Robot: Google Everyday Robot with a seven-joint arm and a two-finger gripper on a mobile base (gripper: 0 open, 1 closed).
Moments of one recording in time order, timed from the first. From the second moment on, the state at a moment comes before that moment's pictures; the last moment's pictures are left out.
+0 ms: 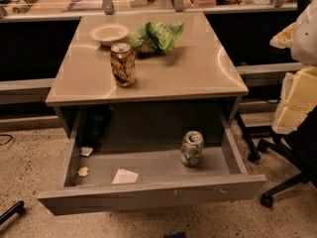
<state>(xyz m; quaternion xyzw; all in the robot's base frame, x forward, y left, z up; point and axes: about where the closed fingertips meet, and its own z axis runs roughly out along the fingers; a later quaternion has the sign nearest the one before) 0.438 -0.217 0.976 -0.60 0.78 -0.03 0.16</state>
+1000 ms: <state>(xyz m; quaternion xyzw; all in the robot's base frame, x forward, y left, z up) 0.449 -0.219 0.947 -0.60 0.78 -0.02 0.19</state>
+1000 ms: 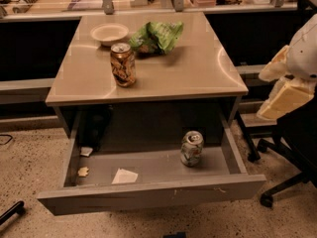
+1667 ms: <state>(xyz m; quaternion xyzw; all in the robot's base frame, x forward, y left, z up) 0.468 -0.222 0.849 -0.57 0.80 0.03 0.19</state>
